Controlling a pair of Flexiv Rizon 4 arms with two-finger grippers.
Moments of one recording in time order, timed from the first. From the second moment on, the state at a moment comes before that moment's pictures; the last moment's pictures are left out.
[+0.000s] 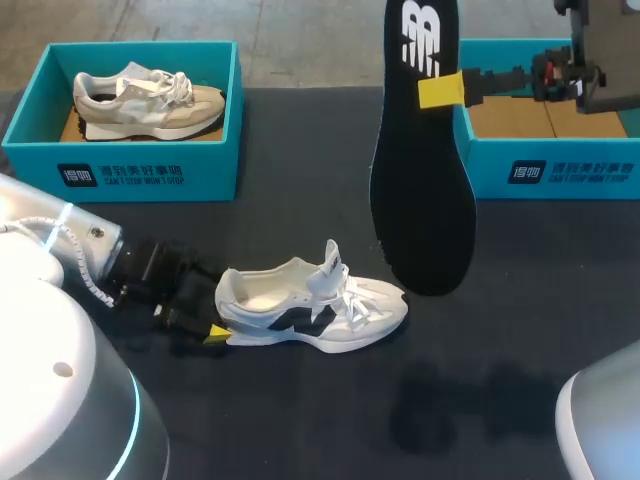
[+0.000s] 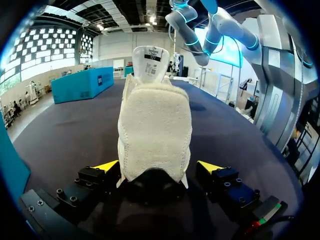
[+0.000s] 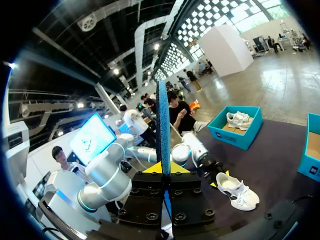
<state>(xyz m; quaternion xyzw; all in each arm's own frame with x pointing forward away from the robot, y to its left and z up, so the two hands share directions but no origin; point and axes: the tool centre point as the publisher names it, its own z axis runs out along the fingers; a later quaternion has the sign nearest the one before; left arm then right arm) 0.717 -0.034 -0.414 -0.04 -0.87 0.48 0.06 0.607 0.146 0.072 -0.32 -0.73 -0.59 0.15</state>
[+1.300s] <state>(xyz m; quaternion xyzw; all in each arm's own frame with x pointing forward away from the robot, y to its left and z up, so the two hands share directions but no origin) 0.722 -0.015 -0.343 -0.05 -0.97 0.24 0.09 0.607 0.146 0.072 -0.32 -0.73 -0.59 0.15</state>
